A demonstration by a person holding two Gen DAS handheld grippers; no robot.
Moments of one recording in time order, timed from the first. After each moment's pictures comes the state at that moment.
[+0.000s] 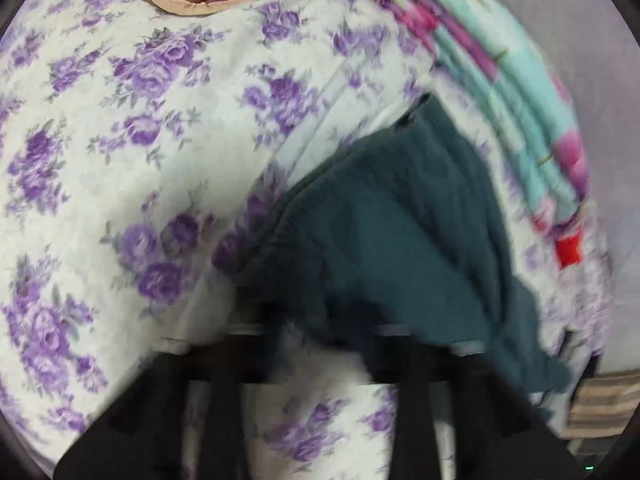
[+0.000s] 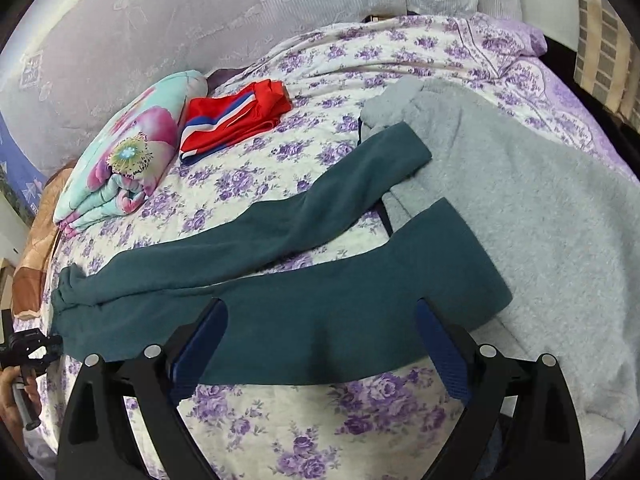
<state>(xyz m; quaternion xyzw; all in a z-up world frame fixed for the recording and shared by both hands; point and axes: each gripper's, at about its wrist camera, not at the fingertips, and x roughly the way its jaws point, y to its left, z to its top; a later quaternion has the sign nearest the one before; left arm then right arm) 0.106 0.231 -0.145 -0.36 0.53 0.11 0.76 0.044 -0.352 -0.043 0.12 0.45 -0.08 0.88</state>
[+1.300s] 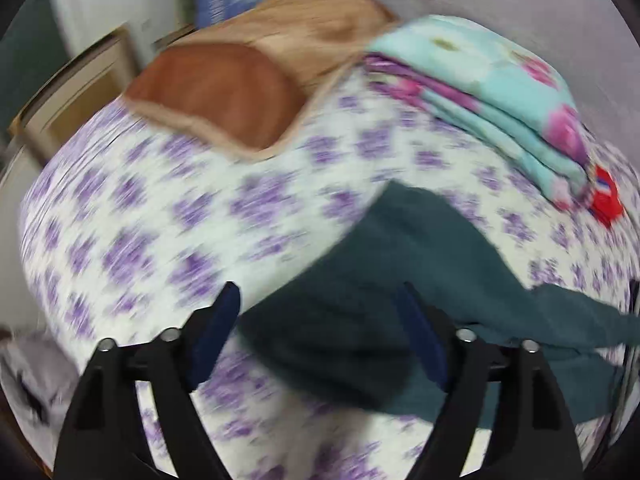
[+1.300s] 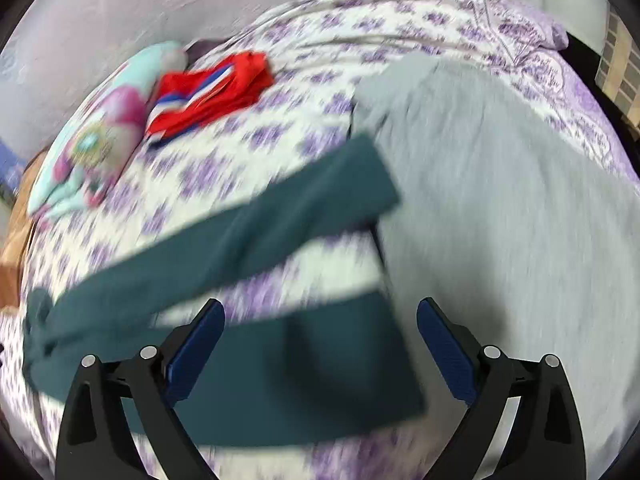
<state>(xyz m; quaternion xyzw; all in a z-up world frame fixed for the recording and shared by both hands) 0.081 0.230 -0.047 -0.12 0.50 0.19 0.84 0.132 -0.396 -0.069 0.10 0.48 -0.10 0.86</state>
